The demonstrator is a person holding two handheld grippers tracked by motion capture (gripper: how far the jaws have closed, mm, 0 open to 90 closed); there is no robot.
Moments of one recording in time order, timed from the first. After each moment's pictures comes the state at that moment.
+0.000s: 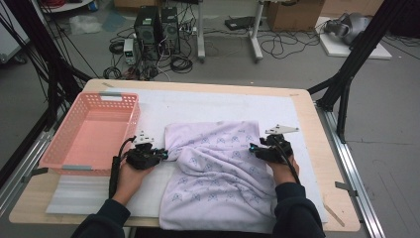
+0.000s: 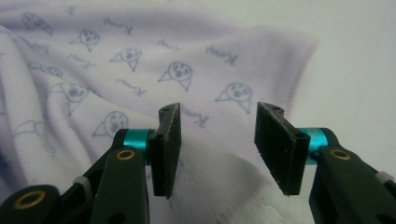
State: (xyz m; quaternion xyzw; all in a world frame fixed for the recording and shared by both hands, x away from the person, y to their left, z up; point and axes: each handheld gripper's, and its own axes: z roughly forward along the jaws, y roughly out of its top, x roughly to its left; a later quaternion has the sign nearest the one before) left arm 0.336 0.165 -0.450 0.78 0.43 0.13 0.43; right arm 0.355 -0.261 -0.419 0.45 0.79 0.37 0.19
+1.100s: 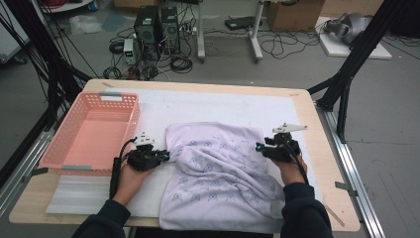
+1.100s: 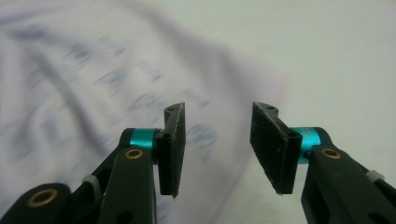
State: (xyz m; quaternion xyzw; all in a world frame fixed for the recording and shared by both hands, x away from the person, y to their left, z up) left arm 0.334 0.162 -0.452 0.78 0.43 0.12 0.44; right arm 0.354 -0.284 -0.401 0.46 0.78 0.37 0.20
